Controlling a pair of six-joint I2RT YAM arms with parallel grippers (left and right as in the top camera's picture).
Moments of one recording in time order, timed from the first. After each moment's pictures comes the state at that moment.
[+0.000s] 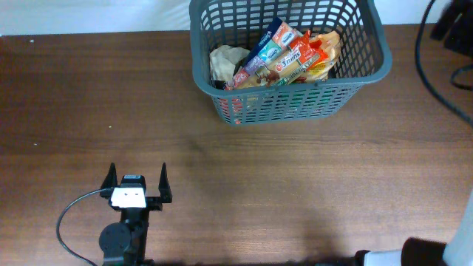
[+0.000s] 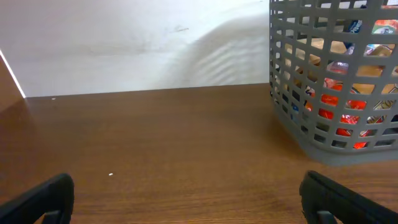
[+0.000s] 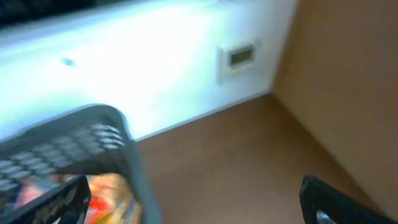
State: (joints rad) left arm 0.05 0.01 0.02 -0.08 0.04 0.05; right arm -0.17 1.56 2.20 -1.08 0.19 0.14
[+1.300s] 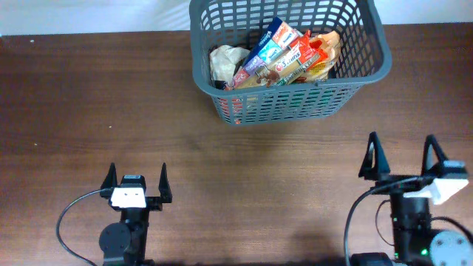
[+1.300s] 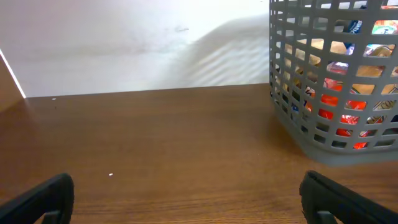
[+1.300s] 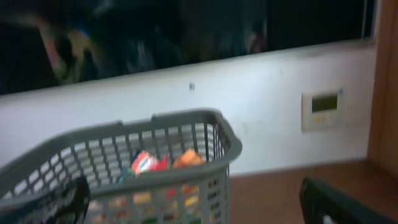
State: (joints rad) left arm 0.05 0.01 0.02 -0.08 0.04 0.05; right arm 0.02 0.24 0.53 -0.12 0.05 0.15
